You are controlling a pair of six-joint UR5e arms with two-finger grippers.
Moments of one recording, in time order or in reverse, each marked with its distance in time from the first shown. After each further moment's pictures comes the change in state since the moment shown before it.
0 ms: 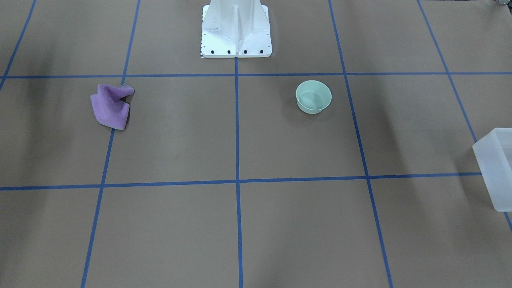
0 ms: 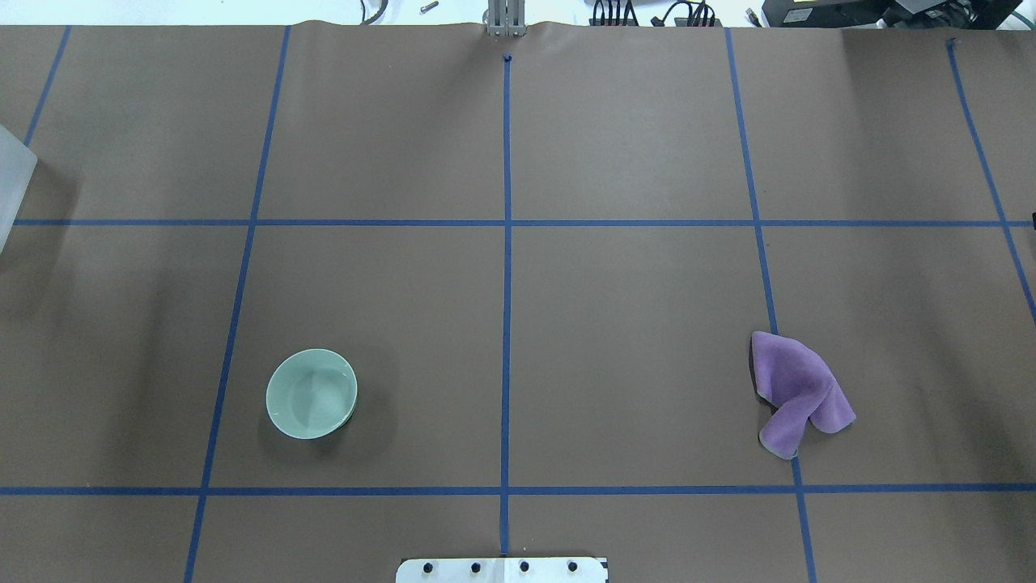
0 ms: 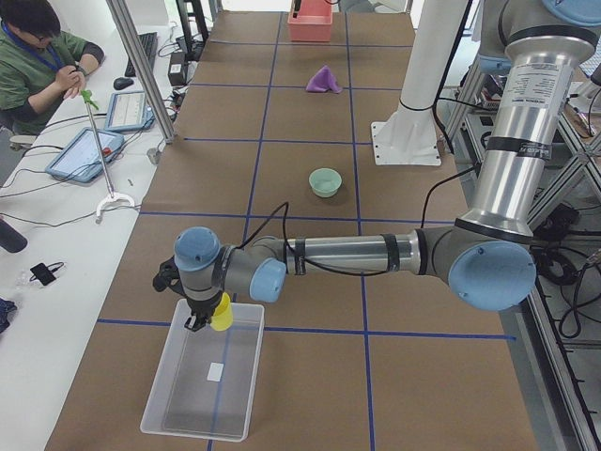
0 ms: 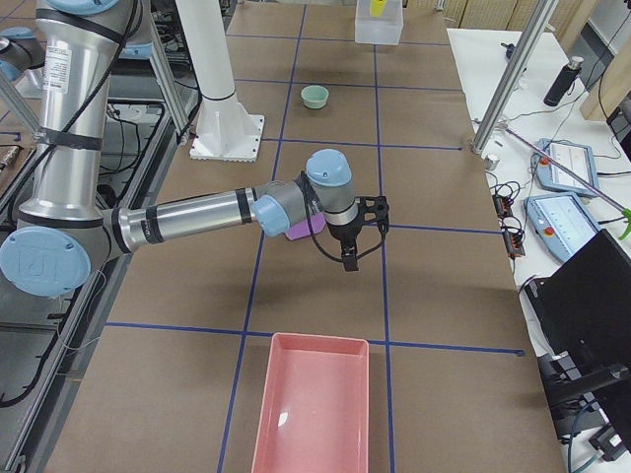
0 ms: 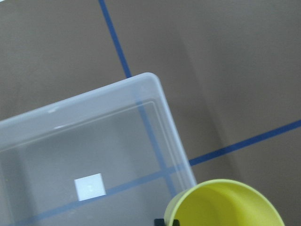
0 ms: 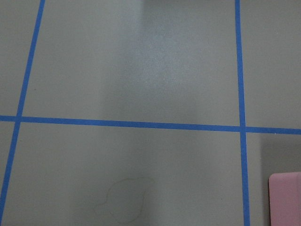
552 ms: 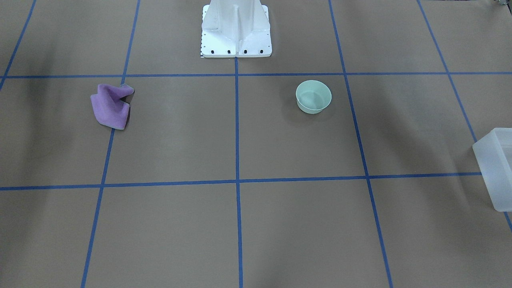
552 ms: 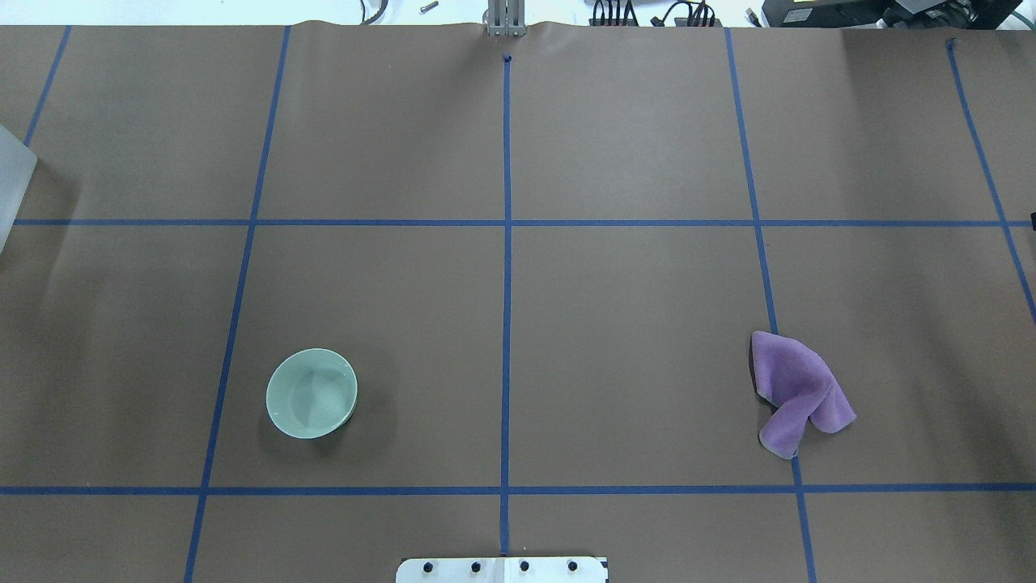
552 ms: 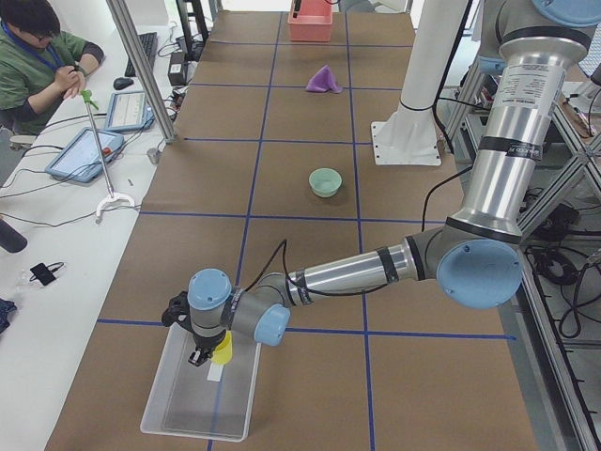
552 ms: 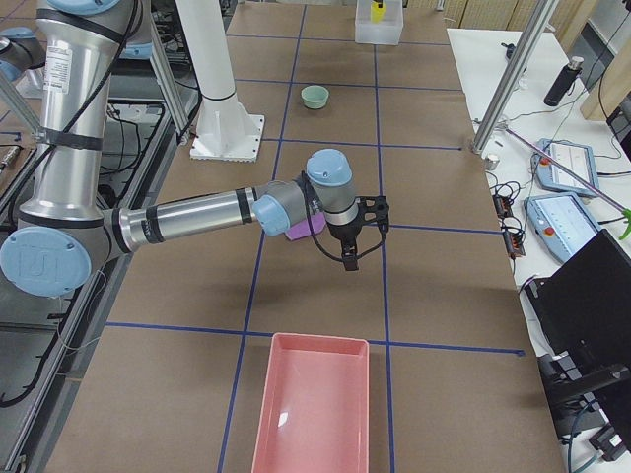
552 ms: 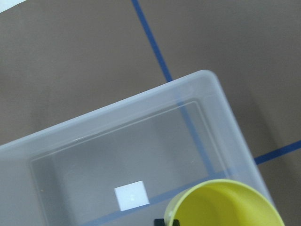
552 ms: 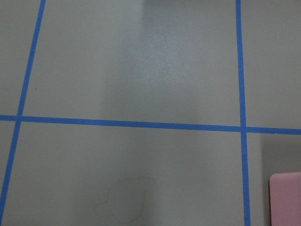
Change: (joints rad) left arm 0.086 0.022 0.138 -0.251 0.055 -0.121; right arm -0.004 0.000 0.001 0.000 -0.001 0.000
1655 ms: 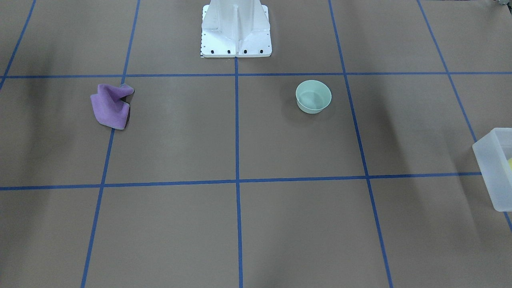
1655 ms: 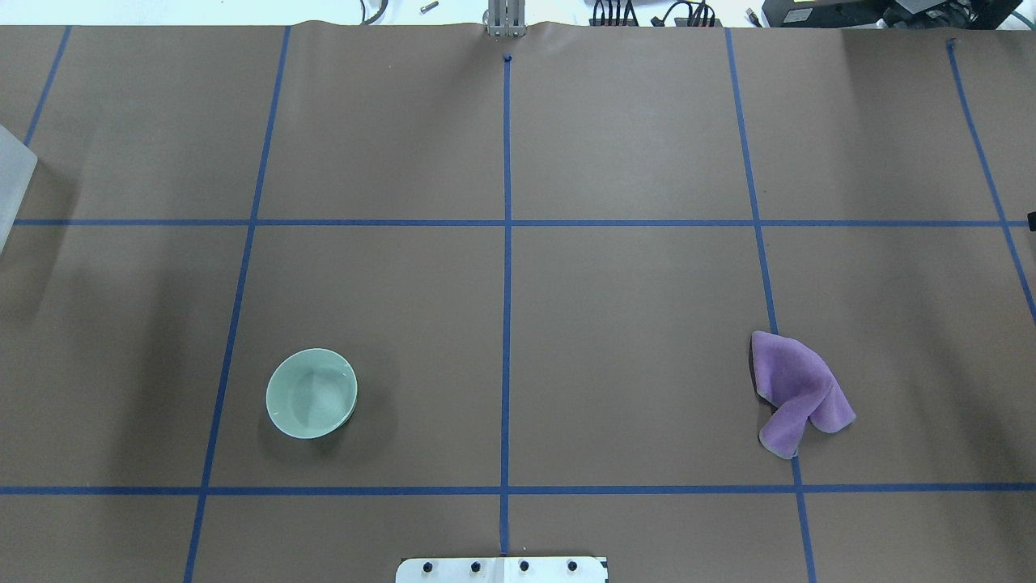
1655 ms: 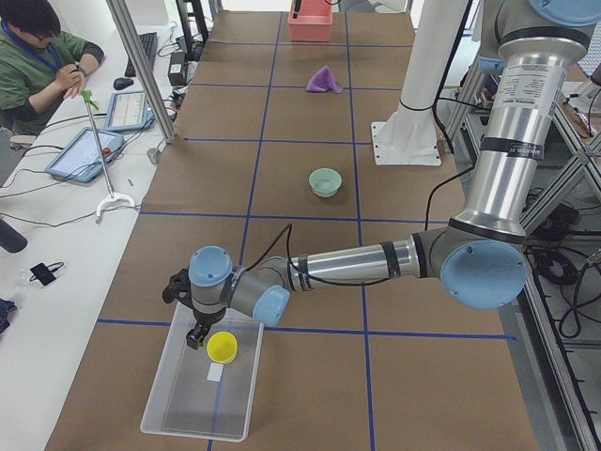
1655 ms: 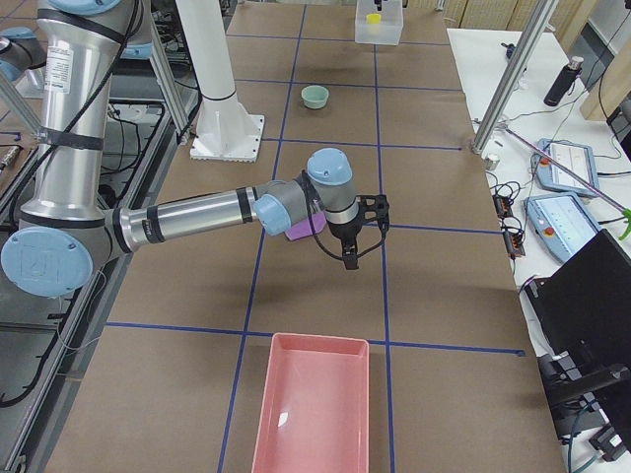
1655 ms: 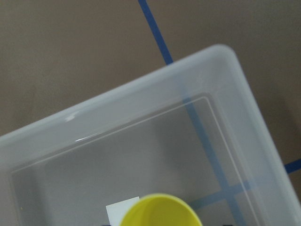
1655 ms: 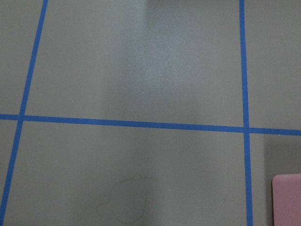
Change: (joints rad) left arm -0.032 0.015 -0.308 0.291 -0.071 -0.021; right arm -0.005 0.002 0.001 0.000 0.000 0.000
